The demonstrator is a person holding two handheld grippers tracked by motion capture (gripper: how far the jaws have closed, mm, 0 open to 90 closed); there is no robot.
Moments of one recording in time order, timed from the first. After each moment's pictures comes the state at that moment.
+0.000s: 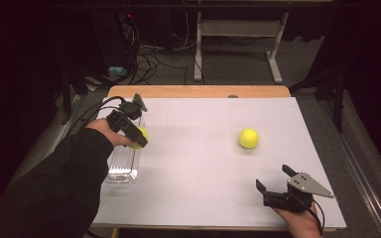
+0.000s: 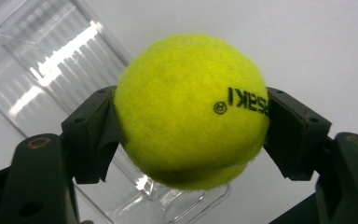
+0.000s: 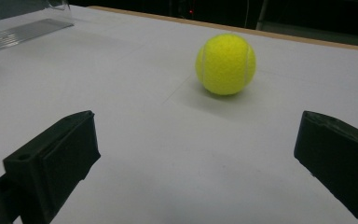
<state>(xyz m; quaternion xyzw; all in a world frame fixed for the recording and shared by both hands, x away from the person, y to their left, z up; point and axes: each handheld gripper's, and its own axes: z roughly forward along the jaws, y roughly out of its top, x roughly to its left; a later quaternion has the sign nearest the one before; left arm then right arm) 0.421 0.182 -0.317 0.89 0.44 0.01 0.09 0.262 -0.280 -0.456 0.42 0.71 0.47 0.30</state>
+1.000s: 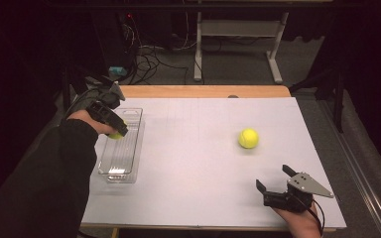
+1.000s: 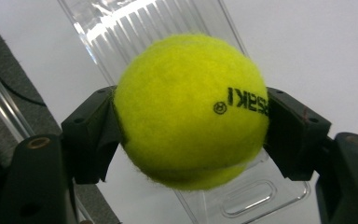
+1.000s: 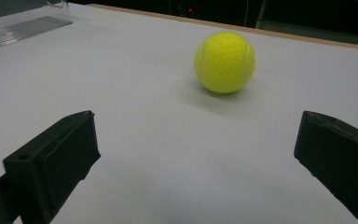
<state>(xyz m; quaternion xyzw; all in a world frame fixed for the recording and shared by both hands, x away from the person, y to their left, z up) 0.452 0.232 -0.318 0.85 0.52 0.03 0.05 0.262 -0.281 -0.457 0.42 0.71 0.47 0.30</state>
